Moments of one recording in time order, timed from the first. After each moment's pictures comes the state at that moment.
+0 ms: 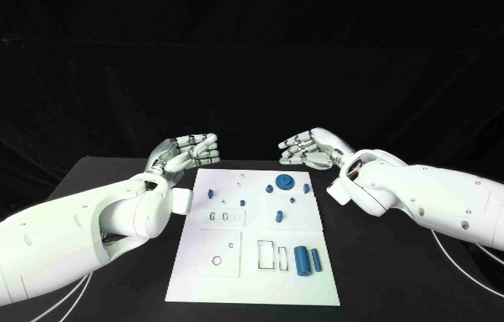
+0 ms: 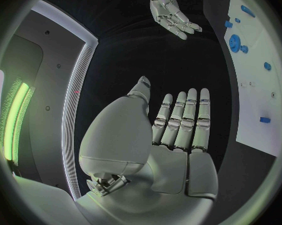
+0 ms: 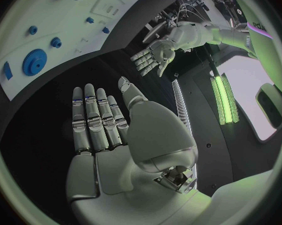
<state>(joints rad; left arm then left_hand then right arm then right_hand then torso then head) 1.15 -0.88 0.01 1.61 -0.02 -0.50 0.41 1.38 -0.06 0.05 0.21 0.05 0.83 0.21 0.15 0.08 0.90 0.20 0.15 0.07 0.91 0.17 0.17 0.09 0.16 0.78 0.29 0.25 0.11 1.28 -0.77 -0.12 1.39 -0.83 -0.38 0.23 1.34 0.09 0.02 -0.18 0.25 0.88 0.22 0.10 0.07 1.02 0.18 0.08 0.07 1.06 0.14 0.11 0.08 0.16 0.77 0.26 0.30 0.12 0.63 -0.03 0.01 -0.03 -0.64</state>
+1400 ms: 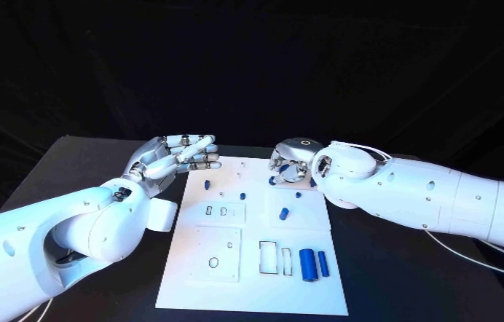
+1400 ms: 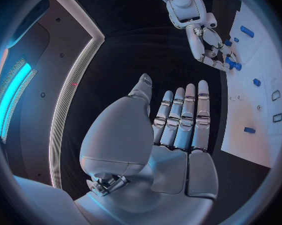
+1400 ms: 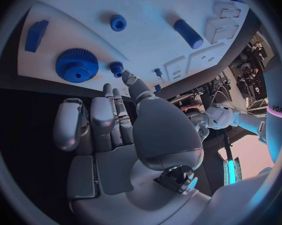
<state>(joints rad) 1.22 -1.00 0.02 1.82 -0.04 -0.41 0.37 1.40 -0.05 0.01 0.15 0.05 0.92 0.22 0.15 0.07 1.00 0.17 0.14 0.07 1.02 0.14 0.15 0.09 0.18 0.91 0.25 0.31 0.11 1.33 -0.68 -0.12 1.36 -1.59 -0.24 -0.14 1.27 0.02 0.07 -0.25 0.34 1.06 0.15 0.07 0.08 1.08 0.09 0.13 0.14 1.47 0.00 1.13 1.01 0.09 1.39 0.10 1.33 1.18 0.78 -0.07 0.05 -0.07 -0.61</state>
